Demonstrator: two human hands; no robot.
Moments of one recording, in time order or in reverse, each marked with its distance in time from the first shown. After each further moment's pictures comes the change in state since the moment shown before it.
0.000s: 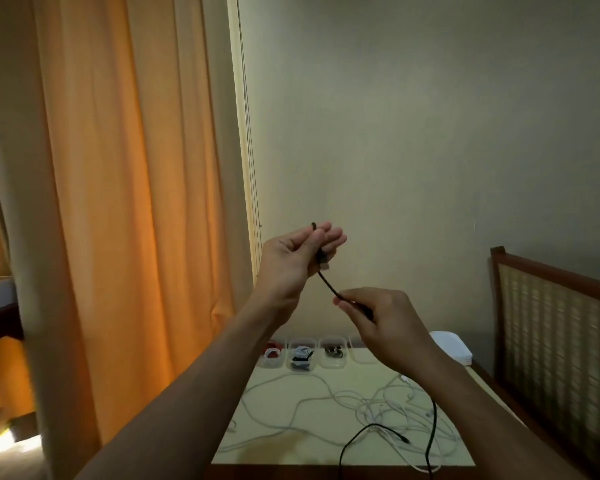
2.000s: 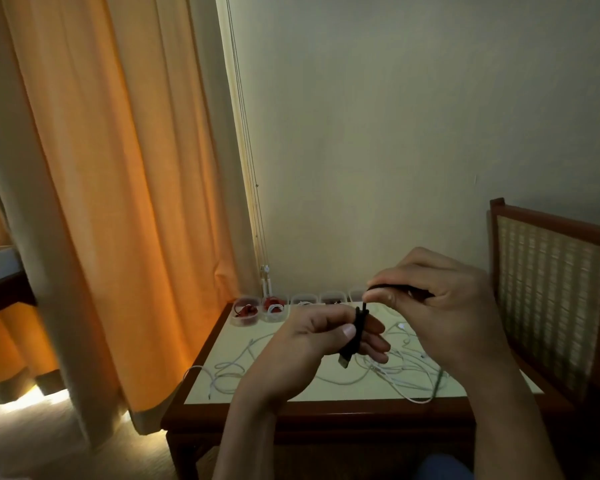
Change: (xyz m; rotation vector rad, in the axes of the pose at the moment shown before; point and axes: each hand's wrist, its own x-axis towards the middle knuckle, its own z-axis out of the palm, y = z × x) left_hand -0.144 -0.029 -0.002 0.335 -0.355 -0.238; right_hand -0.071 -0.055 -0.050 0.060 0.191 -0.101
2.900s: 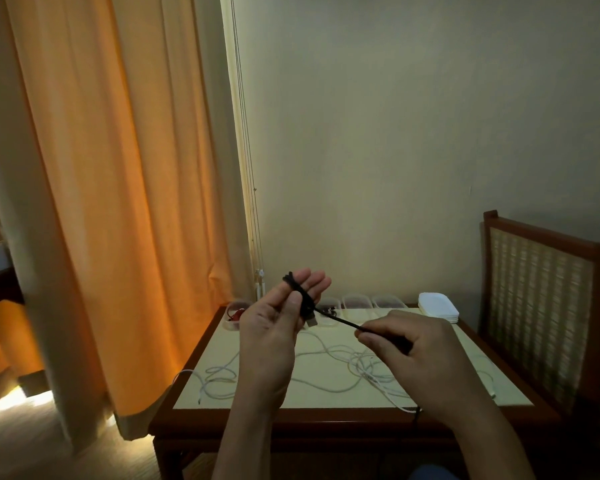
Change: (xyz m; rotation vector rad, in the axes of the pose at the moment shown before) left_hand 0.012 -0.021 -0.001 -0.391 0.515 0.245; right_hand -0.038 0.015 0.018 0.009 -0.184 0.245
